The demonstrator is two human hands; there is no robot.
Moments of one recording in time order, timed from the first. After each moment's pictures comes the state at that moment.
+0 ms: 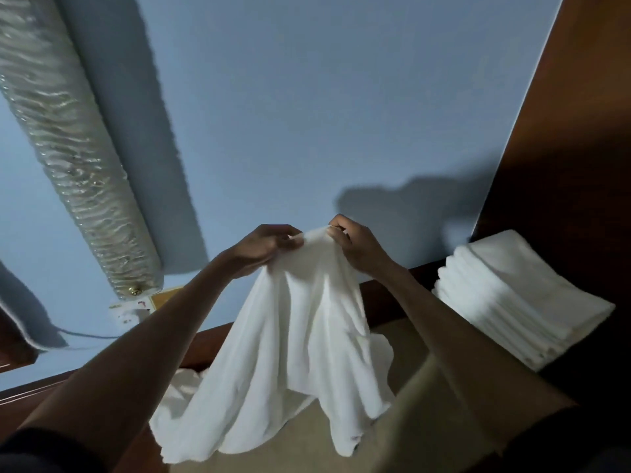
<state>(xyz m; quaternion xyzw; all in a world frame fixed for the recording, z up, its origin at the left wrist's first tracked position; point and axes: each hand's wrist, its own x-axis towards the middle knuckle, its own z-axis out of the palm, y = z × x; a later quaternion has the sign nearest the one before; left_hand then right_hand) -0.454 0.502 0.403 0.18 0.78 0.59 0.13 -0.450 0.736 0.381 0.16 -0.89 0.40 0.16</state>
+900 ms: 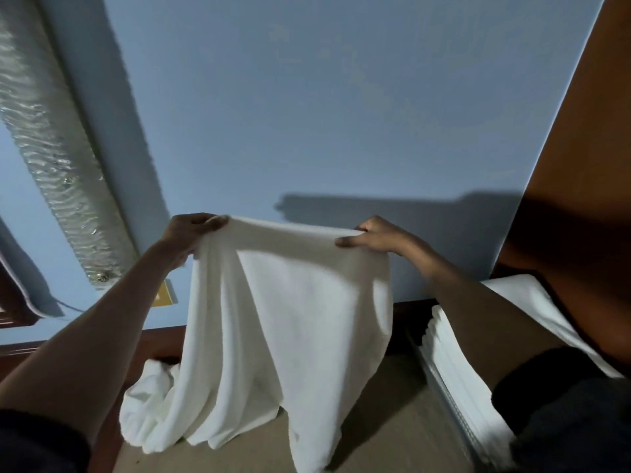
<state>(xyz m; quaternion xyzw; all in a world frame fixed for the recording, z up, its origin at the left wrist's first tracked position) -0.455 0.534 0.423 -0.08 0.79 0.58 -0.17 -0.548 0.913 0.428 0.20 -0.91 0.35 -0.07</state>
